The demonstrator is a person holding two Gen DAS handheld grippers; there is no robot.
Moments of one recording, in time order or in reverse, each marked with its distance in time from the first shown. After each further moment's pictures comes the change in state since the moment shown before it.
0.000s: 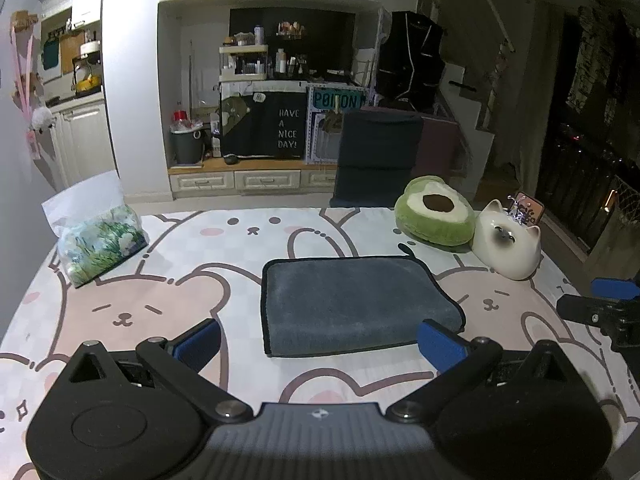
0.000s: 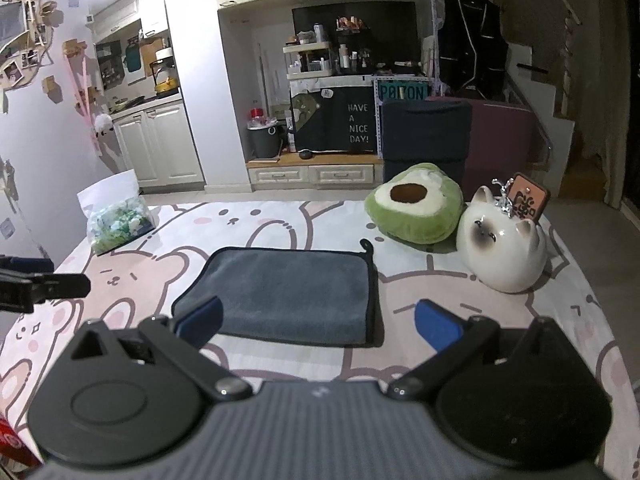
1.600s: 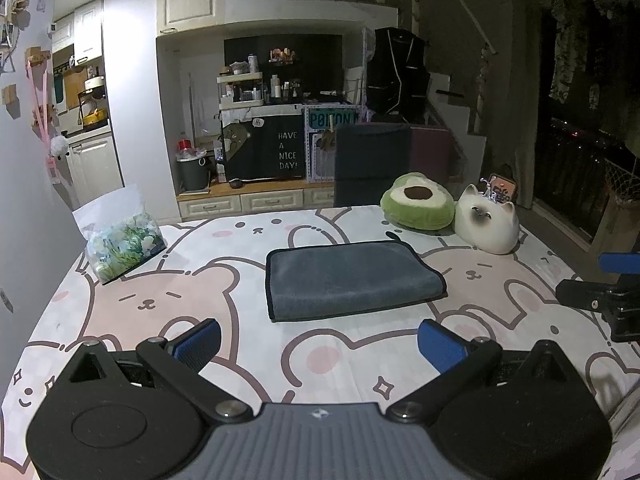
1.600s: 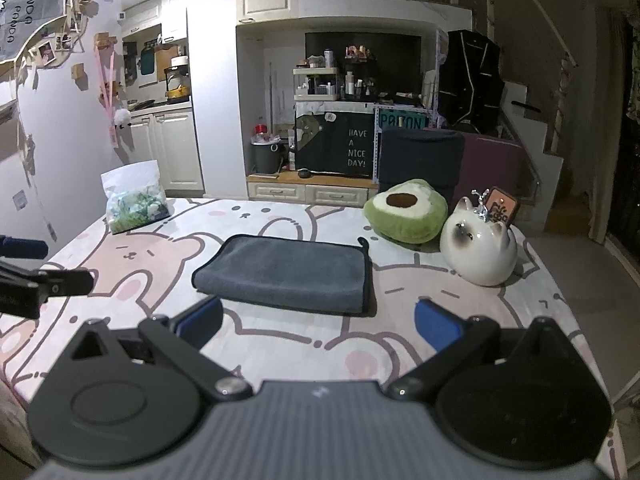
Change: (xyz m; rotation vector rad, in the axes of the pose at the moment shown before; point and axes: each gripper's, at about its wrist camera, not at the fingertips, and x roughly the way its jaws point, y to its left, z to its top) left arm -0.076 -0.026 -0.069 0.071 -0.075 0.032; right arm -0.085 0.030 -0.062 -0.077 -0.077 -0.040
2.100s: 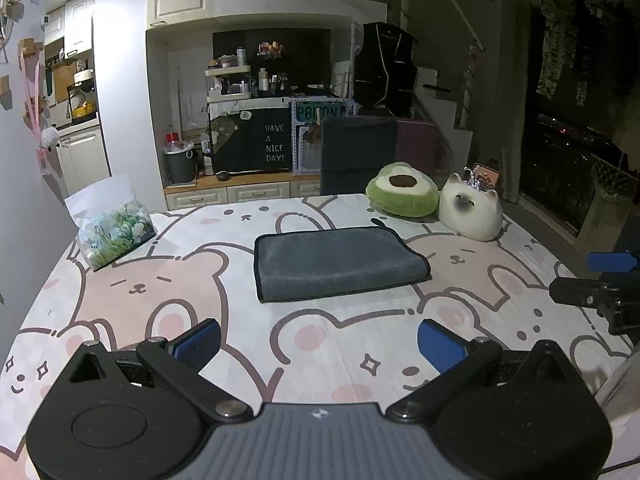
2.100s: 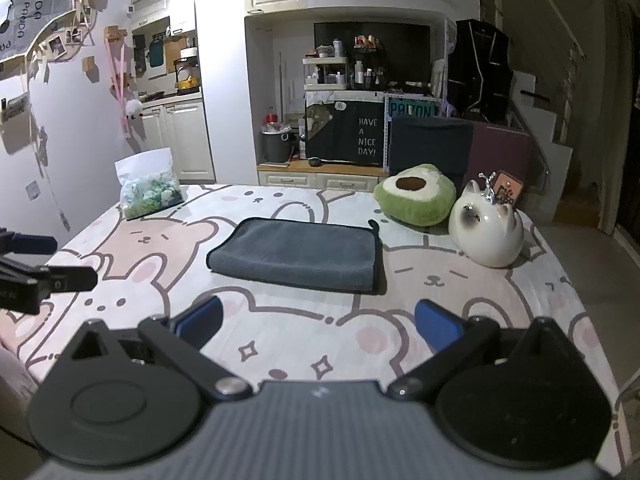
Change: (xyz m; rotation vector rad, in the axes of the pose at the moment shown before) left arm -0.015 0.003 -0.020 0.000 0.020 -0.051; right arm -0.017 0.003 -0.013 0.009 0.033 0.036
